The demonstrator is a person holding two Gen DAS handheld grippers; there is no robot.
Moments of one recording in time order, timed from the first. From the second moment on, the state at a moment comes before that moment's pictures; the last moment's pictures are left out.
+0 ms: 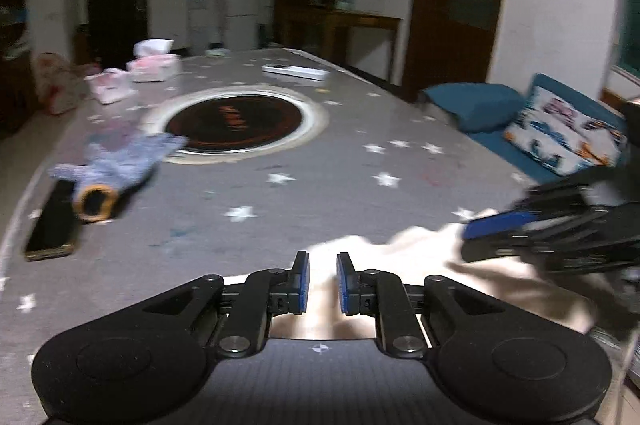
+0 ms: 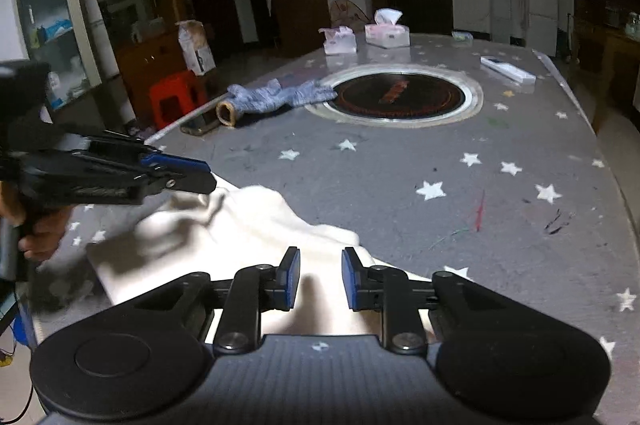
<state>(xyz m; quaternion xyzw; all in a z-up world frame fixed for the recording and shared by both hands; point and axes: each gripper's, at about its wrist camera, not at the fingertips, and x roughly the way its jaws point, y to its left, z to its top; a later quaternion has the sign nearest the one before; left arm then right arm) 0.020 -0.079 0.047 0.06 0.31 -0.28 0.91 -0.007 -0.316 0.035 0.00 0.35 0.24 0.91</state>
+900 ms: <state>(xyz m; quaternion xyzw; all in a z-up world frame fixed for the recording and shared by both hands) 0.043 -0.111 0.022 0.08 0.34 -0.26 0.90 -0.058 -0.346 0.030 -0.01 0.35 0.20 0.92</state>
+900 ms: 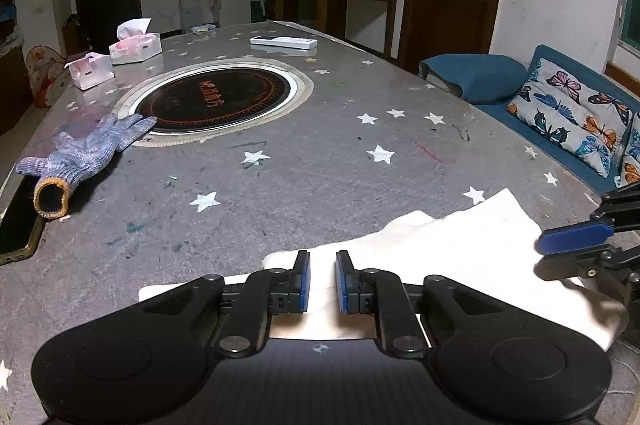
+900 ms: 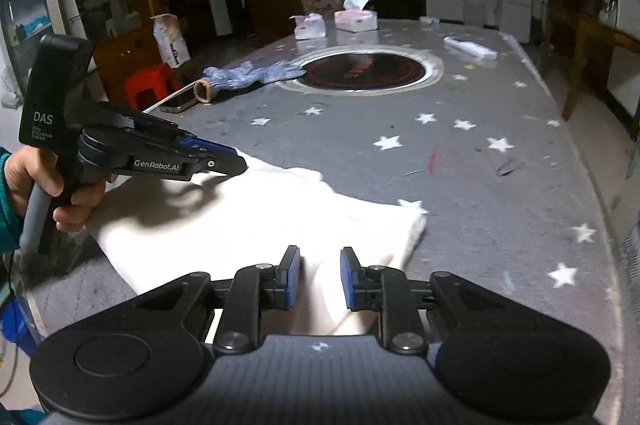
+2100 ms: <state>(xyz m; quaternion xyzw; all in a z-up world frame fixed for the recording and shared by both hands) -0.092 -0.086 0.031 0.10 0.29 -0.30 0.90 -0.108 -0.283 0.040 -0.09 0.31 0.30 0.90</state>
